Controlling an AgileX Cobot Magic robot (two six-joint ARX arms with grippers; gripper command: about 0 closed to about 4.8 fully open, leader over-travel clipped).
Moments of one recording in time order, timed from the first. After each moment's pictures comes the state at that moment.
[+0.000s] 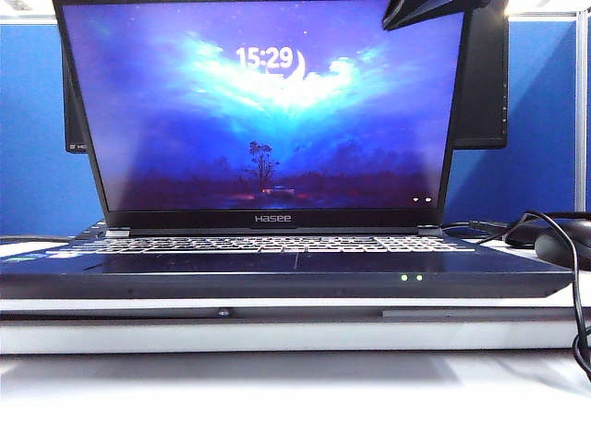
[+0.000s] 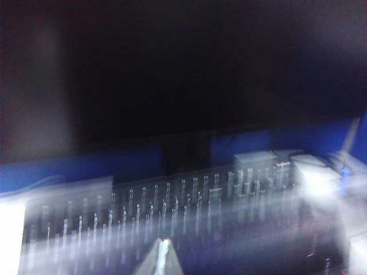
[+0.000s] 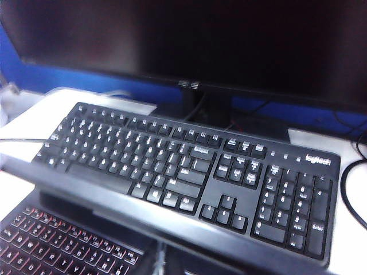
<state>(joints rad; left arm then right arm) -0.64 0.88 0.65 0.31 -0.29 -0.01 0.72 1.06 0.83 0.02 0.29 0.15</state>
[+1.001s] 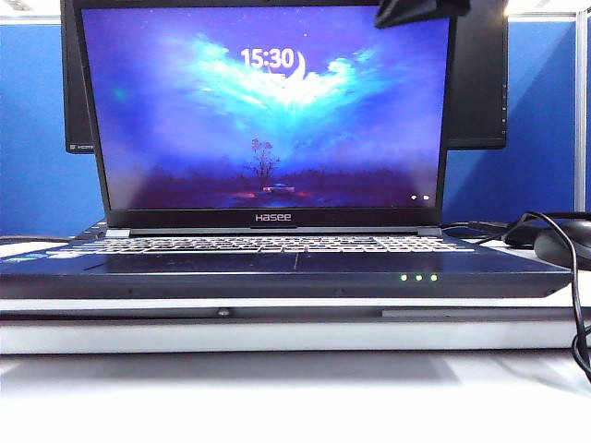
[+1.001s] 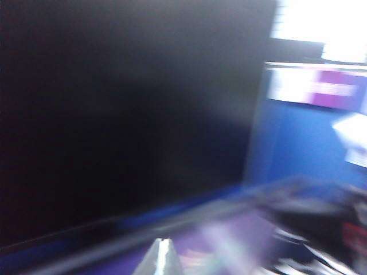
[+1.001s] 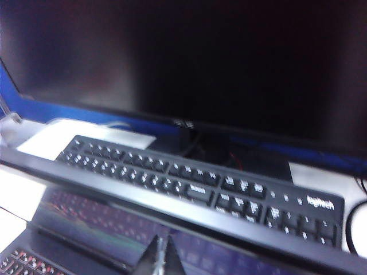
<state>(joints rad) -0.64 0.88 0.66 0.44 0.05 -0.02 0.62 1.16 0.88 0.16 0.19 0.12</state>
